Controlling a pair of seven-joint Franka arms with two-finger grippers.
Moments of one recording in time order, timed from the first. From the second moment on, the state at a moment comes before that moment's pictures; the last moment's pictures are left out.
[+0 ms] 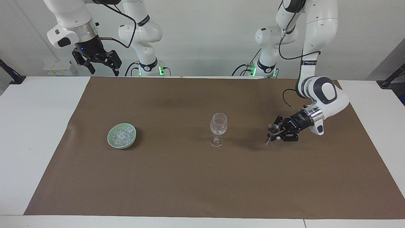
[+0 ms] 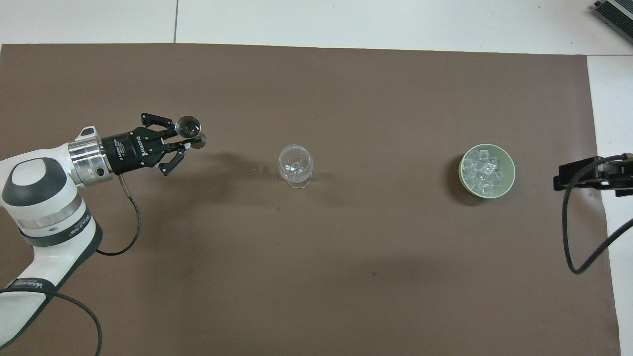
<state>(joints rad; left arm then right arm) 0.04 0.21 -0.08 -2.09 -1.54 2.12 -0.79 0.03 -0.08 -0.04 -1.59 -0.01 1.47 0.11</state>
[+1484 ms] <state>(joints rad) -0.26 0.05 -0.08 -2.21 -1.78 2.56 -0.83 0.03 -0.08 -0.04 -1.59 -0.01 1.47 0.11</state>
